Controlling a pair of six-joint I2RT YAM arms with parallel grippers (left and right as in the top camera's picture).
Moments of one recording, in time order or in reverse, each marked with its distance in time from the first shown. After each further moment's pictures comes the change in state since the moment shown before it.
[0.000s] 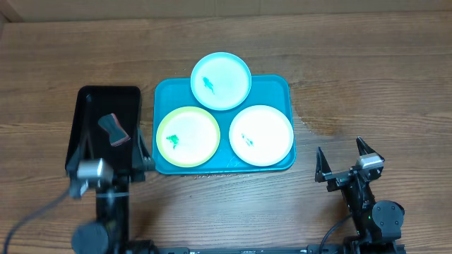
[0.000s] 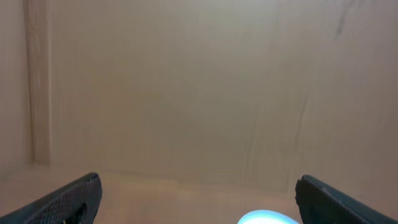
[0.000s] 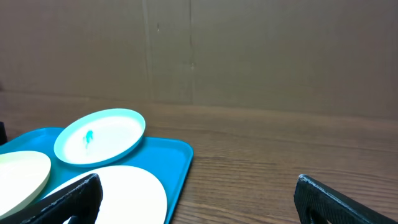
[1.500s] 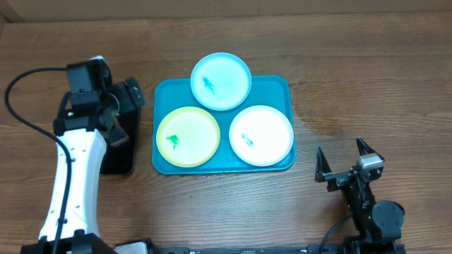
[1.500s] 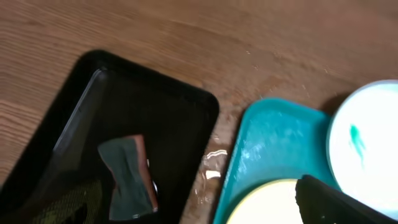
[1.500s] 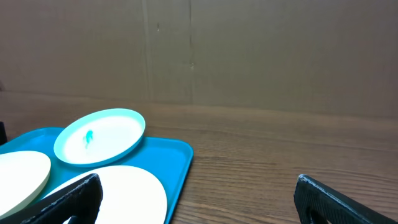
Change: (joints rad) left arm 0.114 1.181 0.764 -0.628 -0.040 -0.099; right arm 0.000 0.000 0.000 0.000 0.000 -0.001
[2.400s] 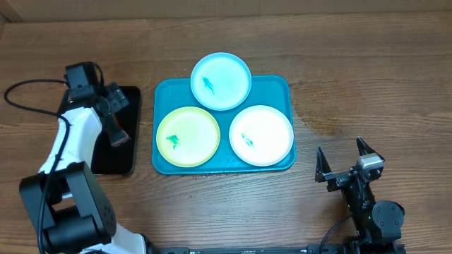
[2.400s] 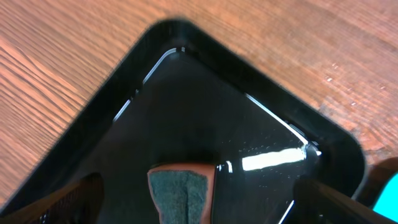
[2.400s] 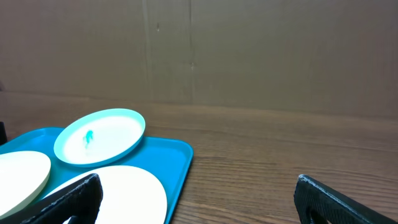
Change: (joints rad) left arm 0.113 0.310 0.000 0.154 -0.135 -0.087; right arm 0.000 0.000 0.000 0.000 0.000 0.000
